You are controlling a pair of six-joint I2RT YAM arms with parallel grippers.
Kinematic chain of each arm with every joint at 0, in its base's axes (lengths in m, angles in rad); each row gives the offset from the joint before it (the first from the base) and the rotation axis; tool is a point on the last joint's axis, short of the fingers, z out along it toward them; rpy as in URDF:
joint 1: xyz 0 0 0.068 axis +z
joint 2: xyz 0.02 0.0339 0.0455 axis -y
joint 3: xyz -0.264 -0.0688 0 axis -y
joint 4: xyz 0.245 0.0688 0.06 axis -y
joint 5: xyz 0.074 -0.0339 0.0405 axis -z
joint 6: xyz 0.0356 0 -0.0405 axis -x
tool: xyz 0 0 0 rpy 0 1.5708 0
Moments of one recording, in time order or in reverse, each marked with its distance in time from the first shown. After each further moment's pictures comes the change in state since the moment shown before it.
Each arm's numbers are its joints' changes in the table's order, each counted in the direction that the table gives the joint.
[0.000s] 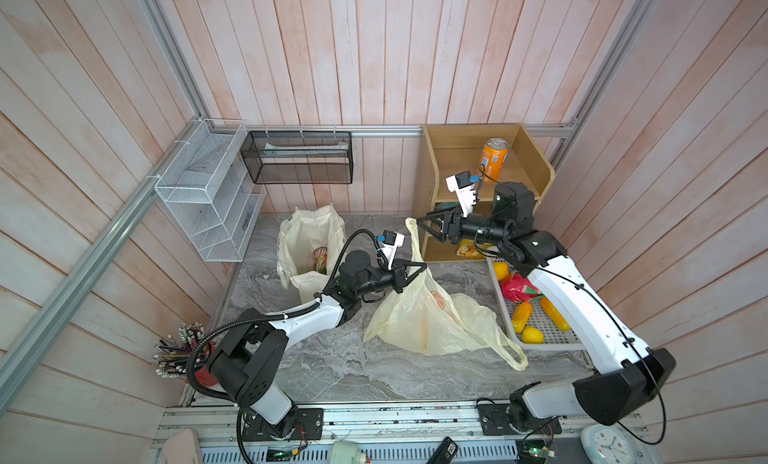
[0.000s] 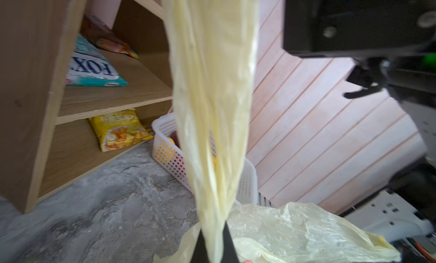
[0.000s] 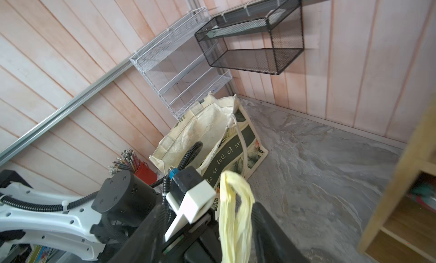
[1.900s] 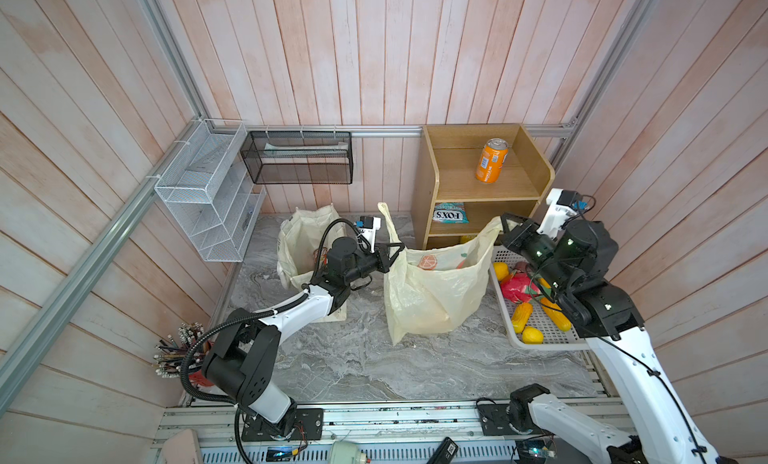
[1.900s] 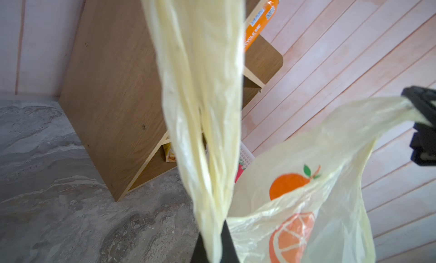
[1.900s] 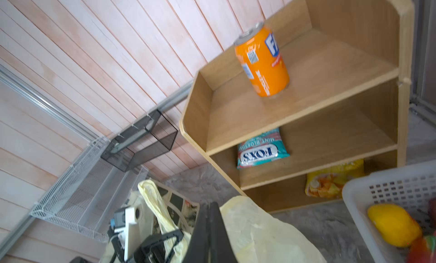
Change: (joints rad) left arm 0.126 0.017 0.060 -0.105 -0.032 0.015; right arm -0.080 0.365 -0.137 -0.048 0.670 -0.348
